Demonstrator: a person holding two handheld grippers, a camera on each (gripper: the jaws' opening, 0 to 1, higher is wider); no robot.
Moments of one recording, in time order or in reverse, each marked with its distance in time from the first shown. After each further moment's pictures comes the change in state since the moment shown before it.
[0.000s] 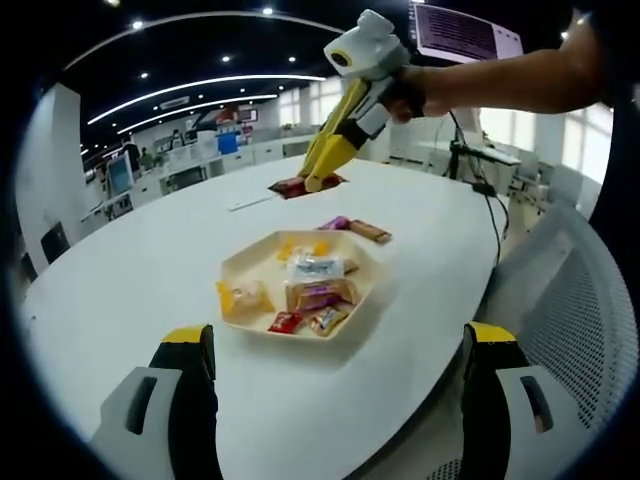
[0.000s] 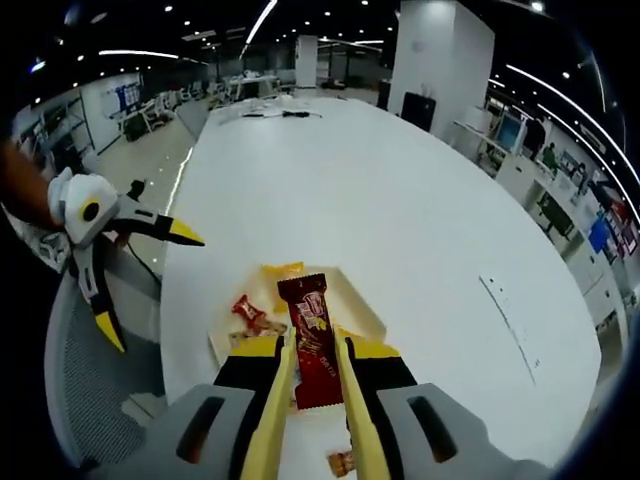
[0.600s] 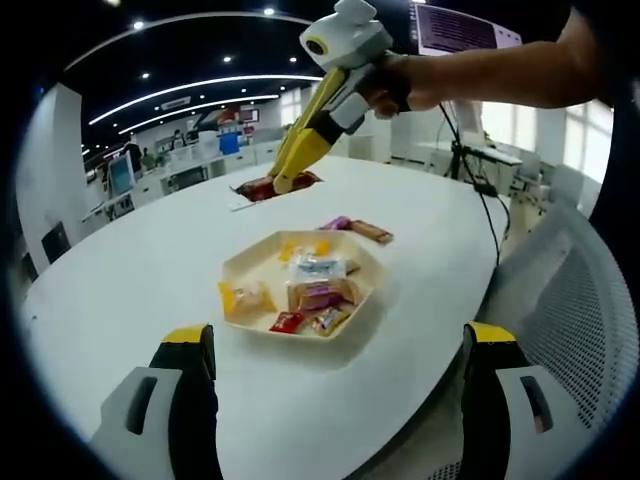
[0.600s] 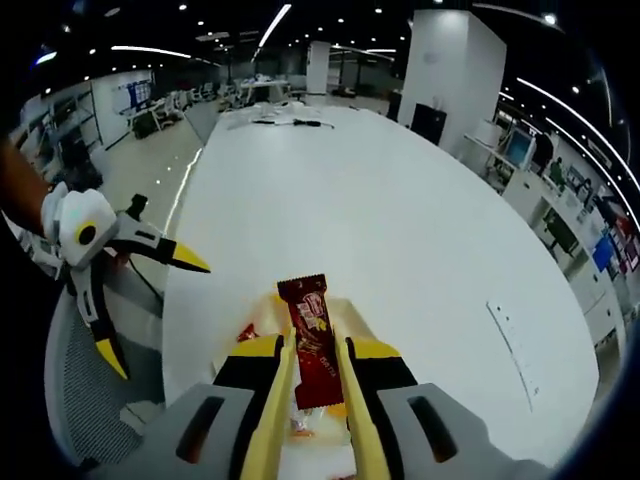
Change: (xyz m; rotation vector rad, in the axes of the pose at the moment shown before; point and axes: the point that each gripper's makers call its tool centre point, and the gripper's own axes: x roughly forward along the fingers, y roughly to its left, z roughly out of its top) left arm 0.000 0.001 0.000 -0.001 0.002 0.003; right arm 0.012 0.007 0.029 -0.040 -0.034 0.011
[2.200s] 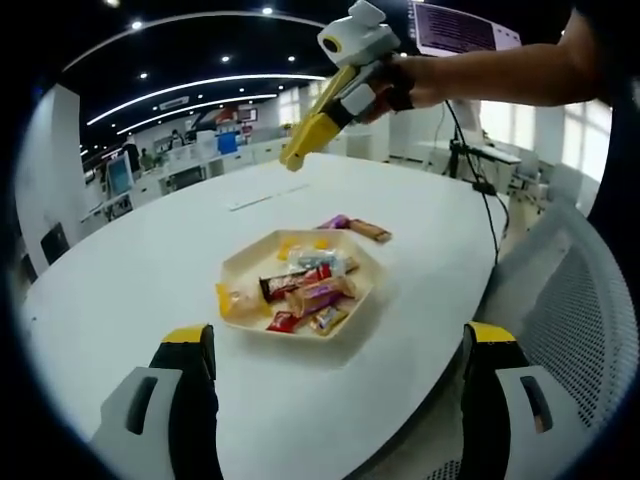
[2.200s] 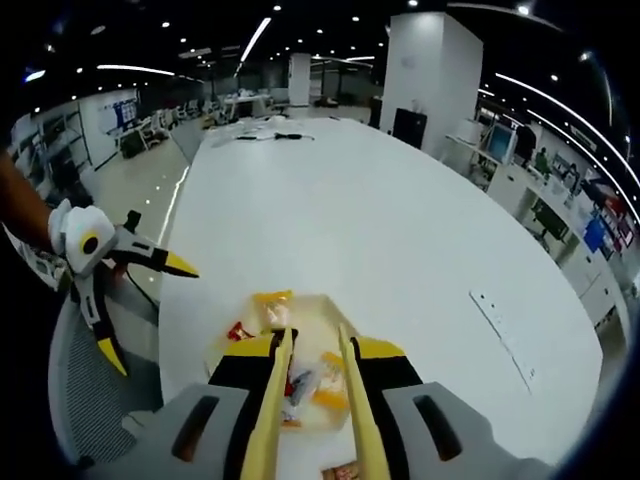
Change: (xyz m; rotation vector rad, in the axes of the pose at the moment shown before) left arm 0.000 -0.002 0.000 0.003 0.002 -0.007; right arm -0.028 -0.023 -0.014 0.080 -0.043 -0.034
